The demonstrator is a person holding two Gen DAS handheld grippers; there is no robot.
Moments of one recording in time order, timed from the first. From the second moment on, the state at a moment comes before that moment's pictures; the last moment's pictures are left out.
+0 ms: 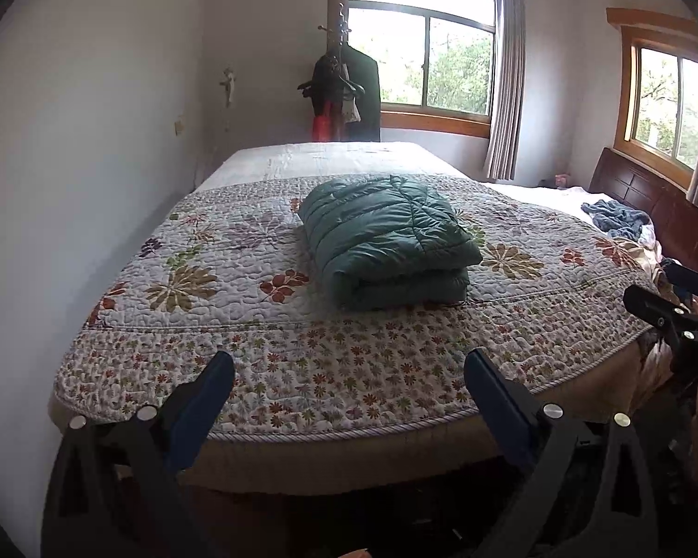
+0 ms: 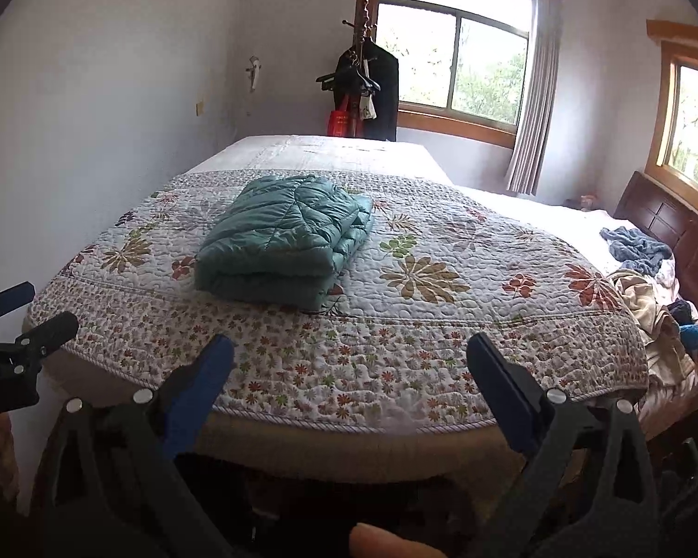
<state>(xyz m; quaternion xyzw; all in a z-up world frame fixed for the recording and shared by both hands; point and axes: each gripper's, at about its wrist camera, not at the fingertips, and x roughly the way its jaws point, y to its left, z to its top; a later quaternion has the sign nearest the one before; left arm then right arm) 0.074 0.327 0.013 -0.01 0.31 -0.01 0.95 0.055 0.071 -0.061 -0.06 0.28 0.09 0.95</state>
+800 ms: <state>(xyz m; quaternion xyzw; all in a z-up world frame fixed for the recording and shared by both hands) 0.051 0.323 0.018 -0.03 0.29 -0.01 0.96 0.033 0.069 -0.054 -0.06 0.26 0.08 0.96</state>
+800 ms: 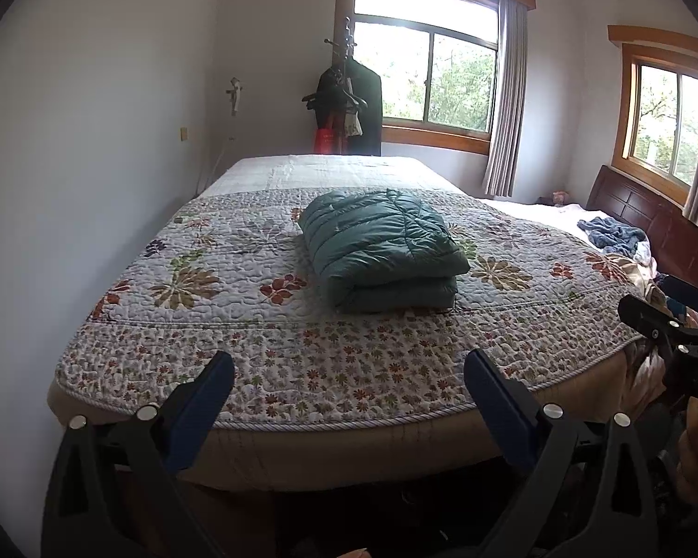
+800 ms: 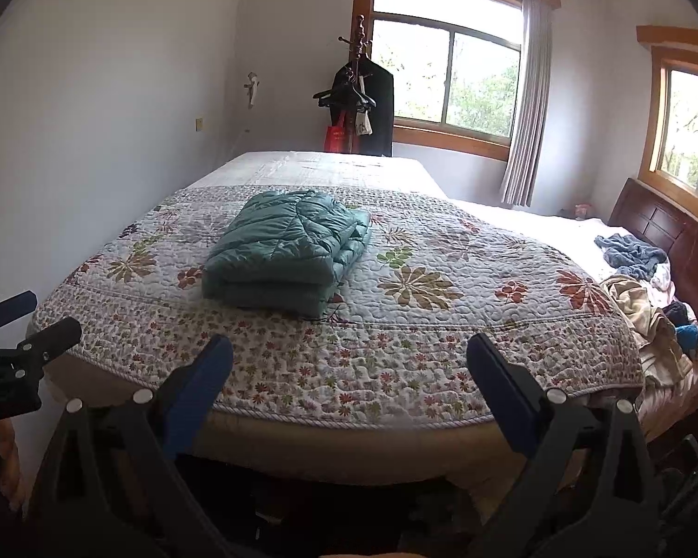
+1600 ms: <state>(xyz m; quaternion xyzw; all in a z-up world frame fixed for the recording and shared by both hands) 0.046 0.319 0.020 -0.02 0.29 -0.01 0.96 0.031 0.069 -0.053 -0.05 0.26 0.09 0.96</state>
